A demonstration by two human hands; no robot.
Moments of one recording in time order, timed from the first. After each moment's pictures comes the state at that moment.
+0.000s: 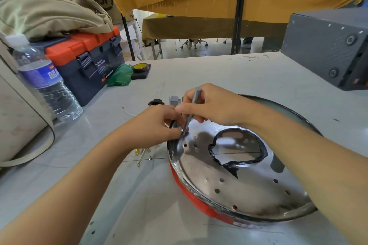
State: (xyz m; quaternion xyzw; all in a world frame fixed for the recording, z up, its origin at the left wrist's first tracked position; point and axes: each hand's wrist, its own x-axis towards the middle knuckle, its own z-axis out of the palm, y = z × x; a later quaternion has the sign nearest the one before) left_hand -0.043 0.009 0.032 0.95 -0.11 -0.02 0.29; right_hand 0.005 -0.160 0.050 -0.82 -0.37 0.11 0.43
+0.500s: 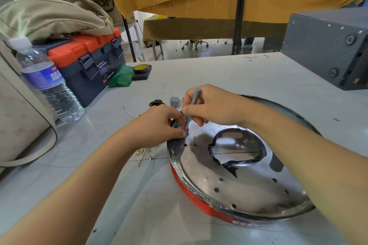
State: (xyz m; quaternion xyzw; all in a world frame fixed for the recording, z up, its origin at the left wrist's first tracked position) left_hand -0.044 -0.002 0.037 0.96 -0.09 -0.03 0.26; right_hand 0.005 -0.161 0.051 -0.82 -0.35 0.14 0.43
